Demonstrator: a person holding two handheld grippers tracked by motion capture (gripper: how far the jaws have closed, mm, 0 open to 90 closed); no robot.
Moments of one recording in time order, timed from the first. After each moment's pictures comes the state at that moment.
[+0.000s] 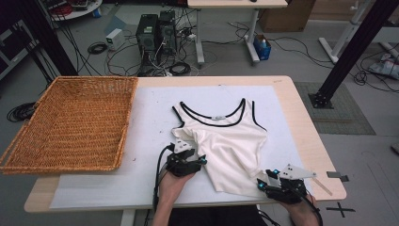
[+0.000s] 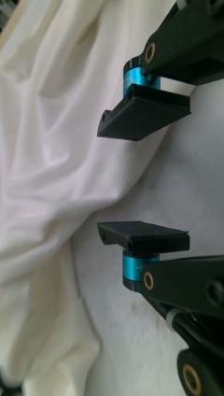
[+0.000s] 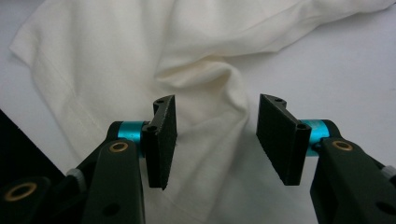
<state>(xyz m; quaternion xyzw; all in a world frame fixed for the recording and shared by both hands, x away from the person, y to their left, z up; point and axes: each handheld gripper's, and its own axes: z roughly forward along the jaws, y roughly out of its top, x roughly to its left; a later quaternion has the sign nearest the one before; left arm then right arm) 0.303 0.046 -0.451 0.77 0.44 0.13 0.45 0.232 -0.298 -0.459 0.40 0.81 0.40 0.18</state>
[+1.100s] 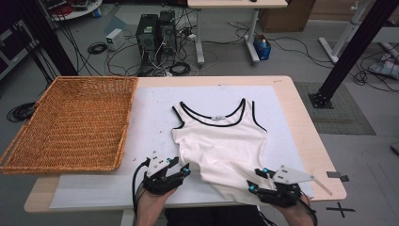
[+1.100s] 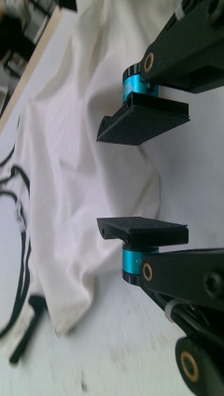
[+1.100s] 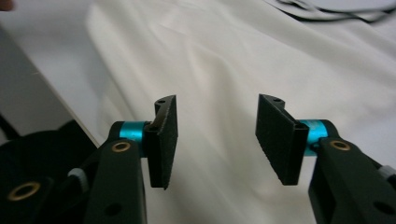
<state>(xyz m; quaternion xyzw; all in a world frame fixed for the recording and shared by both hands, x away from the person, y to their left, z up) 0.240 0.108 -0.425 0.72 0.45 0.19 0.50 0.221 -0.262 -0.426 0.31 0.82 0.46 0.16</state>
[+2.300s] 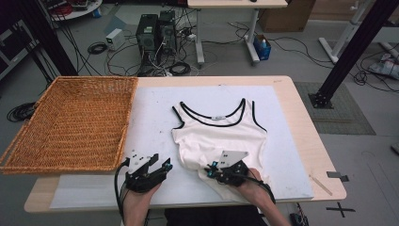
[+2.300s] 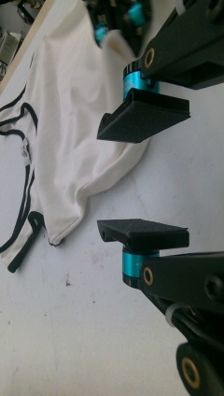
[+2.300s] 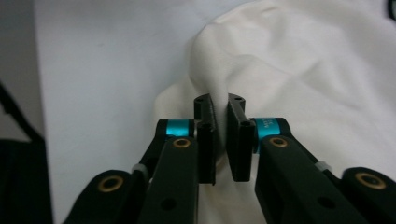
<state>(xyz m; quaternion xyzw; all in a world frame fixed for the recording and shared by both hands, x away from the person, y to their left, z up) 0.236 0.144 -0.418 0.69 0.50 0.23 0.48 0.286 -0.152 -0.438 0.17 0.88 0.42 0.12</state>
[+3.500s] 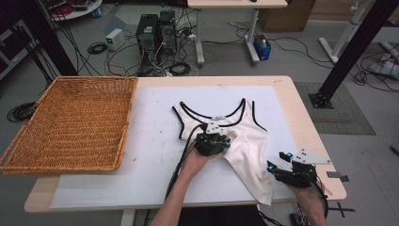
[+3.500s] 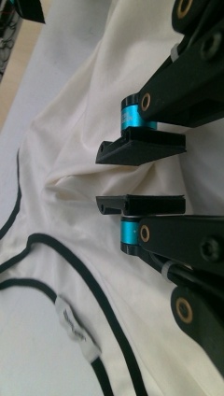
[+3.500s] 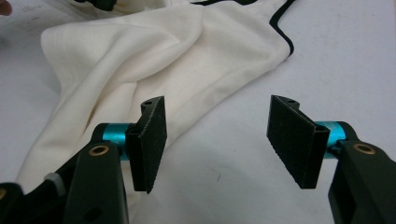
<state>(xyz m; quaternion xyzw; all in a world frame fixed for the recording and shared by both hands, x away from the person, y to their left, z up) 0.369 -0.024 -0.434 0.82 0.30 0.12 0.47 0.264 -0.326 -0.437 0.42 0.77 0.41 0.24</state>
